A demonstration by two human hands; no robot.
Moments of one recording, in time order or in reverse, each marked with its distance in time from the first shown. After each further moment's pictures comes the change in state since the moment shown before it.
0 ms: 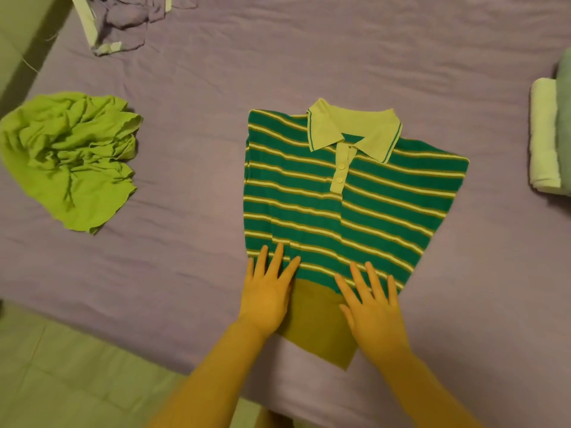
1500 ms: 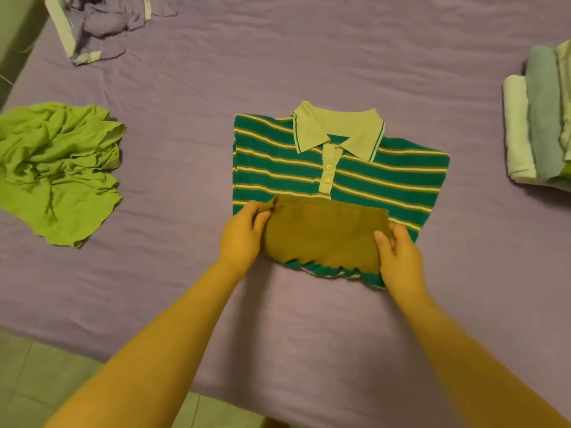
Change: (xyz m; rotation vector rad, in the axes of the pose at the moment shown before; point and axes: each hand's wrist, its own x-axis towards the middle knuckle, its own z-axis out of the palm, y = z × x) left_hand 0.068 -0.022 -0.082 -0.826 0.288 -0.169; right_hand 0.052 0.037 -0.077 1.083 0.242 0.584
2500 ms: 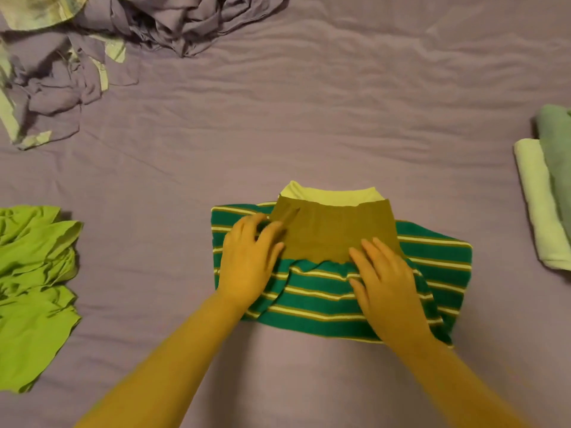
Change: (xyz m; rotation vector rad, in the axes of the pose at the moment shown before) left_hand 0.173 0.012 0.020 0.525 0.042 0.481; right_hand 0.134 -0.038 0.031 -0.790 0.161 -0.642
